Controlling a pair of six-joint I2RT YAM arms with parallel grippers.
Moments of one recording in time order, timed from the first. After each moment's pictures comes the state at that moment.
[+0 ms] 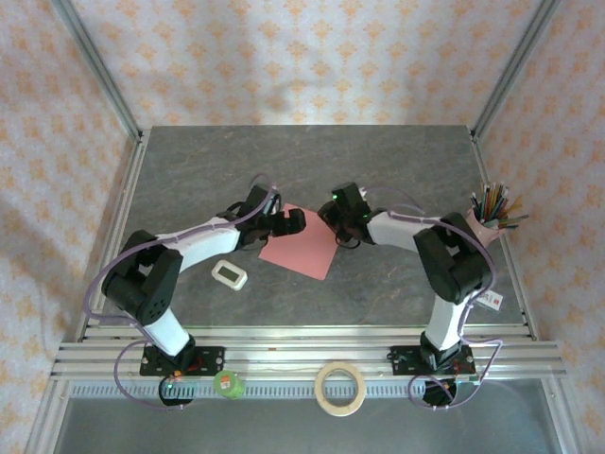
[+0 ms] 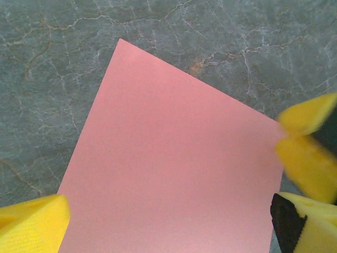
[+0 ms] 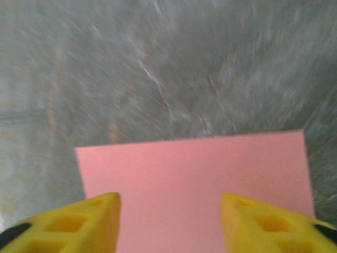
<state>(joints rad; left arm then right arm) -0.51 1.67 0.98 -0.19 0.03 -0.64 0.53 1.78 1.00 -0.05 -0.04 1.23</state>
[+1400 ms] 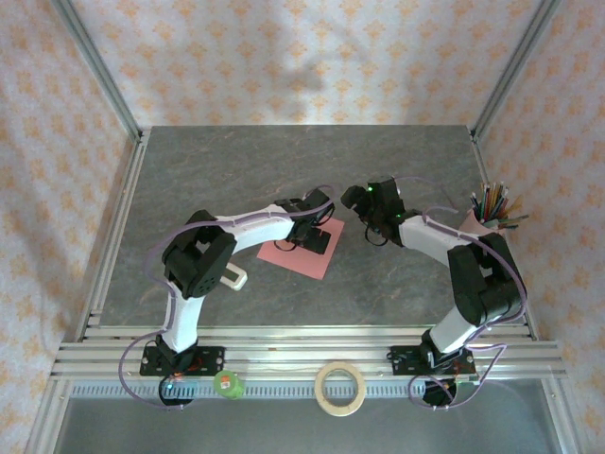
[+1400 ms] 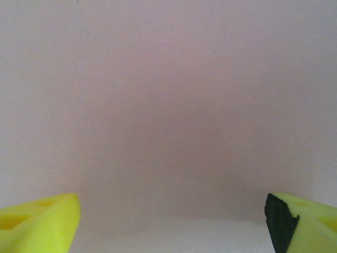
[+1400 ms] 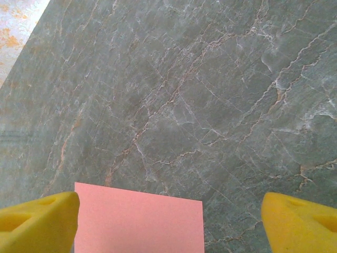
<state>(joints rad) -0.71 2.02 1.40 -0.62 -0.18 -0.38 0.38 1.60 0.88 -0.02 -0.02 0.96</state>
